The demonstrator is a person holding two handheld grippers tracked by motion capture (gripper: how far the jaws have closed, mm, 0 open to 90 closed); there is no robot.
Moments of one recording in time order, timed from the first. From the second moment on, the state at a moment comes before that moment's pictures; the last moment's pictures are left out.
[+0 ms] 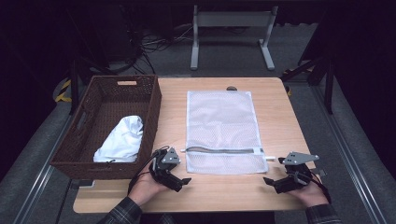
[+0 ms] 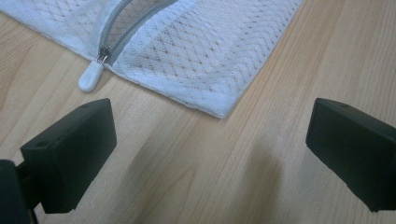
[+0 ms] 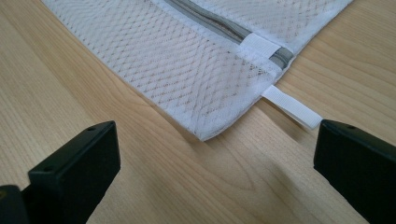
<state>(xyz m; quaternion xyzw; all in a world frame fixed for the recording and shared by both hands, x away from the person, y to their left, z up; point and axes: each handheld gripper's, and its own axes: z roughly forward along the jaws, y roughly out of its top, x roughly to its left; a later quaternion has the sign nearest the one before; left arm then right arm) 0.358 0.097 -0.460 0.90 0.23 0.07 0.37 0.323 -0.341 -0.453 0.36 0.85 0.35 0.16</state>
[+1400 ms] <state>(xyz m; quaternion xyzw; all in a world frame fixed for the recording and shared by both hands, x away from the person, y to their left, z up) 0.396 0.070 -0.440 0.89 0.26 0.06 0.38 0.372 -0.315 -0.427 0.39 0.83 0.36 0.16</state>
